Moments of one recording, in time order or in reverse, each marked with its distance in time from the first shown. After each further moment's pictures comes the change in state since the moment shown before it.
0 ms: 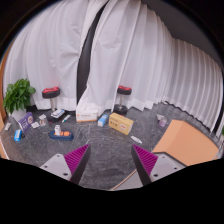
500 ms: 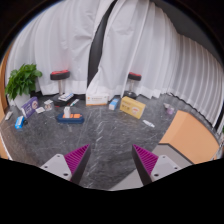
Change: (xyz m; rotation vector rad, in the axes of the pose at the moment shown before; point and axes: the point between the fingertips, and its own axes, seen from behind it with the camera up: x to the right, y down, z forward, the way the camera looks) arm -0.081 0.090 0.006 -0.084 -0.016 -0.020
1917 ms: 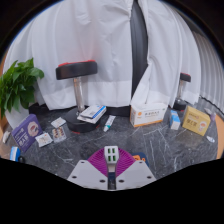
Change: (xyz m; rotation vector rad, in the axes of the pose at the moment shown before) arm -0.269 -0.106 0.297 0.102 -0.193 0.072
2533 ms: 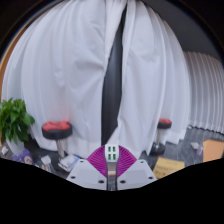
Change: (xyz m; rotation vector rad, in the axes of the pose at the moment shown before) arm 0.116 -0.196 -0.076 0.376 0.067 -0.041
